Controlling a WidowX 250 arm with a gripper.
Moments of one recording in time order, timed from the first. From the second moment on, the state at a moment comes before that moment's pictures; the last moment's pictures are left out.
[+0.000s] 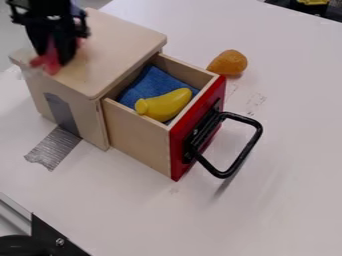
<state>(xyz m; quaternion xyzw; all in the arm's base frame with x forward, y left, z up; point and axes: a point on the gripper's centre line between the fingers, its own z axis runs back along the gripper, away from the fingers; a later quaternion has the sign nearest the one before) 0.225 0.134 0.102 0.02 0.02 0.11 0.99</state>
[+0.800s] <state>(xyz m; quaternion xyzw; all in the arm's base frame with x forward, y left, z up) 0.144 0.069 0.089 0.00 0.02 0.06 1.00</state>
